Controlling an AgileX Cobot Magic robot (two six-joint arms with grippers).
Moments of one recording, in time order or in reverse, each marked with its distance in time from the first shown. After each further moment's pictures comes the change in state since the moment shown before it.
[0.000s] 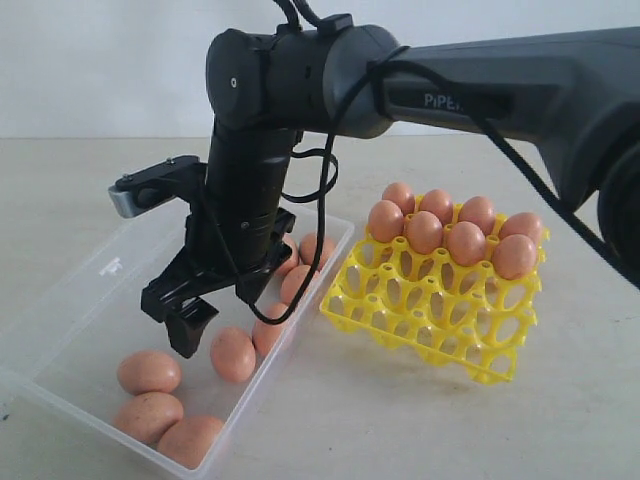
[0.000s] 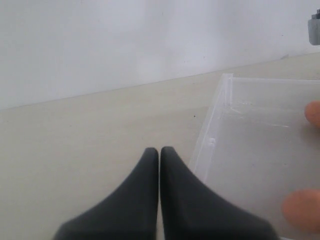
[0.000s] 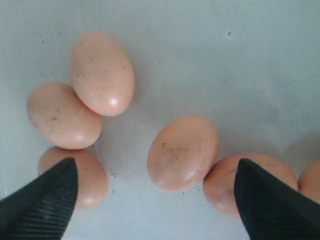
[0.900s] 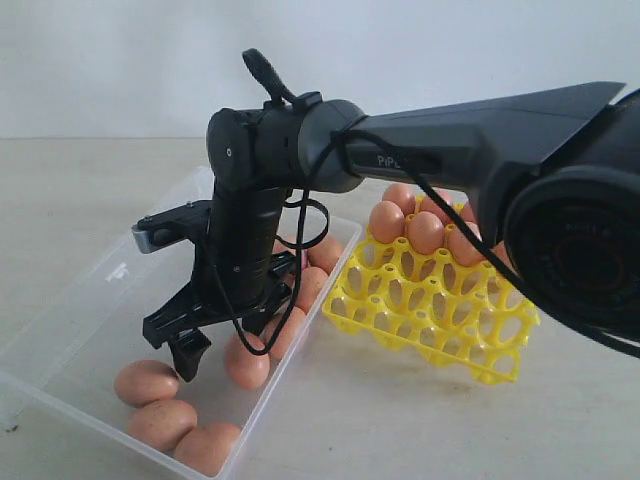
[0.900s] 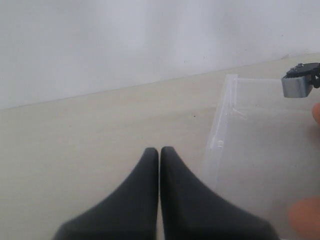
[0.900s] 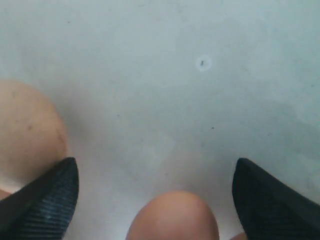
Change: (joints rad) left arm 0.000 0.000 0.000 0.000 0.000 0.000; right arm 0.000 0.135 -0.009 0.008 -0.092 0.137
